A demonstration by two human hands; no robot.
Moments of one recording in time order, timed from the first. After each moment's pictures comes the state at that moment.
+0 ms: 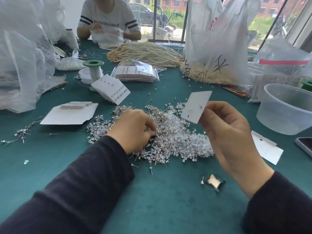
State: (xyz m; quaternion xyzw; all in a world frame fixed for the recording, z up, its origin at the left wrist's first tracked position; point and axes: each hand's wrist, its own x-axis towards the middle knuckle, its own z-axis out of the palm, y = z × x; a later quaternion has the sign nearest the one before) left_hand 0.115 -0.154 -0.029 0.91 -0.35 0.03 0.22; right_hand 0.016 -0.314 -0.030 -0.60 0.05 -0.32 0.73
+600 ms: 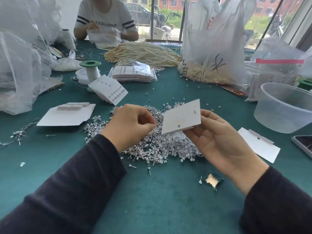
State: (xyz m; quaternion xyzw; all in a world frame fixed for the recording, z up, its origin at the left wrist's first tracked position) left_hand 0.112 -0.152 -0.019 0.86 -0.30 -0.03 0.41; right_hand 0.013 -0.316 -0.027 -0.45 0.10 -0.12 0.88
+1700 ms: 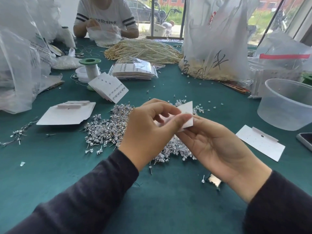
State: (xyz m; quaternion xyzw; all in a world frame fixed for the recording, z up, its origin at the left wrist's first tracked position) left_hand 0.070 -0.174 -0.013 0.73 -0.31 0.04 0.60; right_hand 0.005 -0.299 -0.019 -0.39 0.05 -0.01 0.92
